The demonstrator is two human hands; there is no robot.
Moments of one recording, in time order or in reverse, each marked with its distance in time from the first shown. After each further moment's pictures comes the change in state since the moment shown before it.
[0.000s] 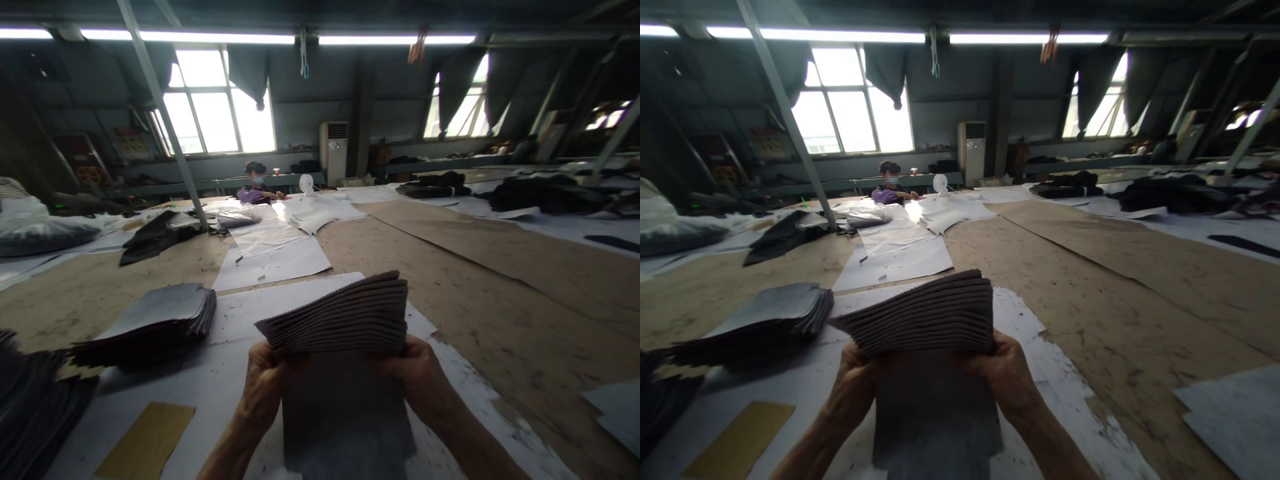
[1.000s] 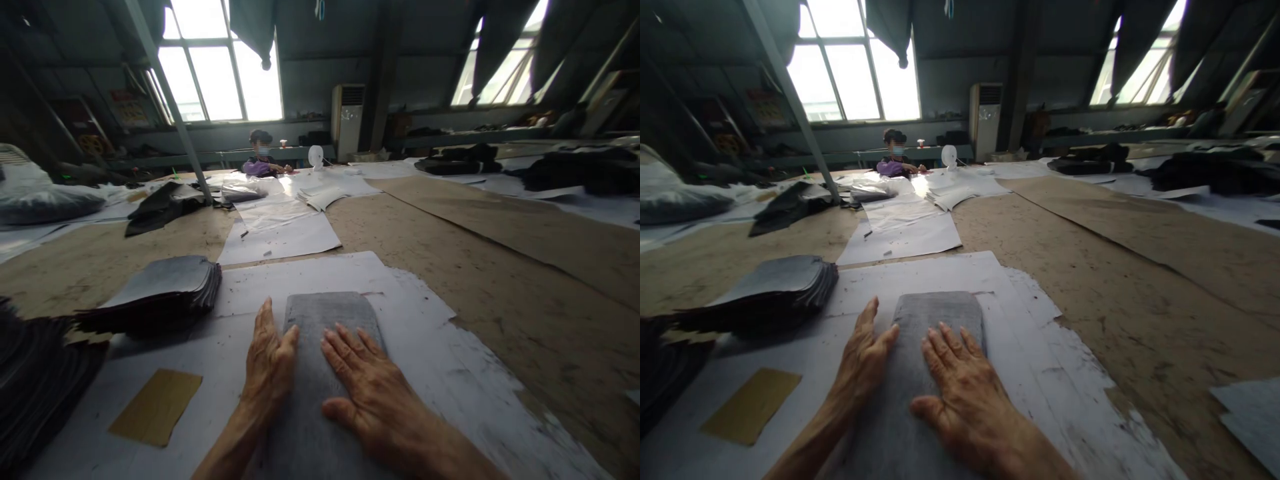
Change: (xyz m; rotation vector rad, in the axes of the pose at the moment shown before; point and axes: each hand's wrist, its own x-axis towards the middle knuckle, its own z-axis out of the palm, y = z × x) left_hand 0.007 -0.014 -0.014 1.042 0.306 -0.028; right_hand -0.009 0.036 0.014 -1.383 -0.400 -0.736
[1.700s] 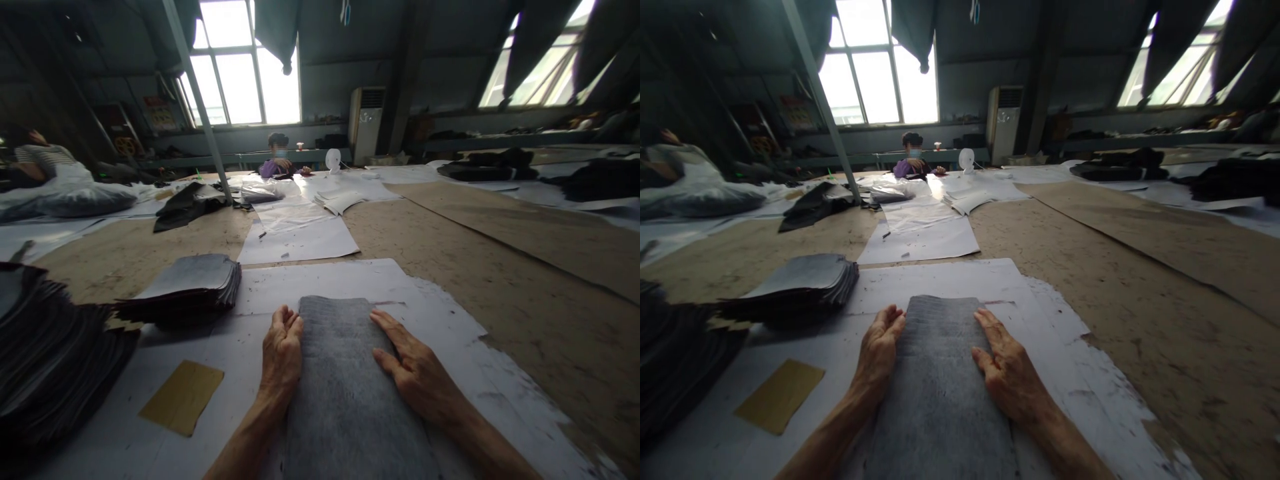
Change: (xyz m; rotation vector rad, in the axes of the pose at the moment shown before) left_hand 0.011 -0.005 -0.003 -0.394 -0.008 -0.177; right_hand 0.016 0.035 0.011 0.353 -0.009 0.354
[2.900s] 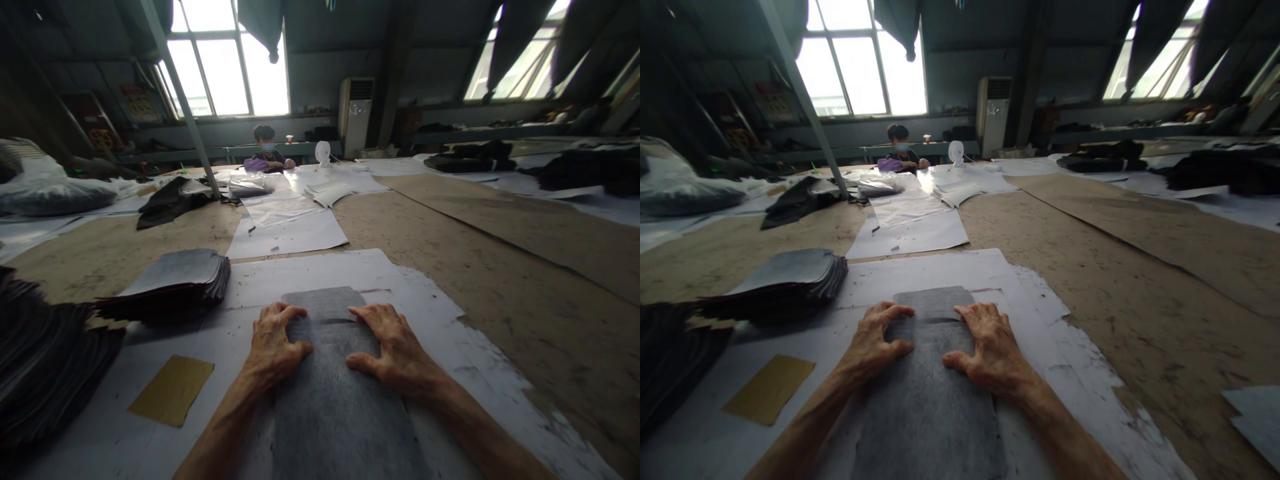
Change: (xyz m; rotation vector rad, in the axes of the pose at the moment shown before) left_hand -0.004 0.010 -0.013 0.646 -0.217 0.319; right_hand 0.000 -0.014 -0.008 -0.159 -0.045 -0.087
